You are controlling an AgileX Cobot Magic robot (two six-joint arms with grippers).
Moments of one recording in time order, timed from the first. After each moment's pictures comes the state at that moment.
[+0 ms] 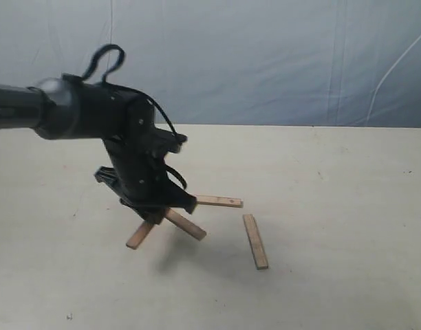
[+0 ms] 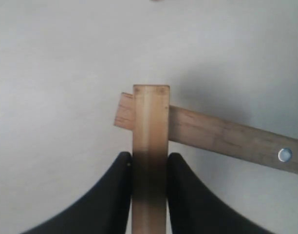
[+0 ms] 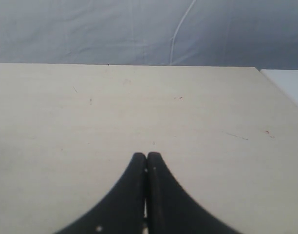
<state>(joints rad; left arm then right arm) -0.52 2.00 -1.41 0.00 0.85 -0.13 -0.04 0.00 0.00 0.01 0.32 -0.05</state>
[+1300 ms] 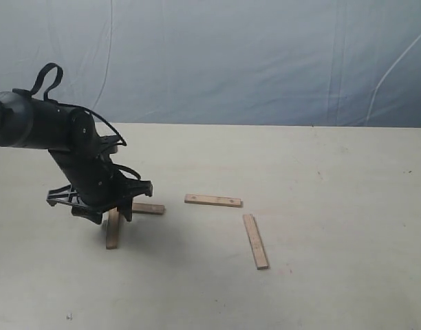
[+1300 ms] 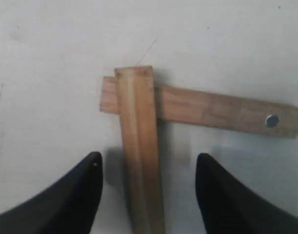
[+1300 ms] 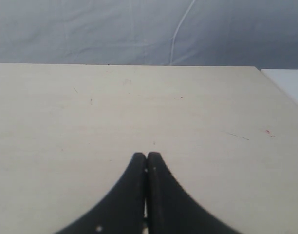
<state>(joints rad) -0.30 2.06 -1.31 -0.10 0.67 -0.28 -0.04 0.00 0.00 0.02 0.32 -0.05</state>
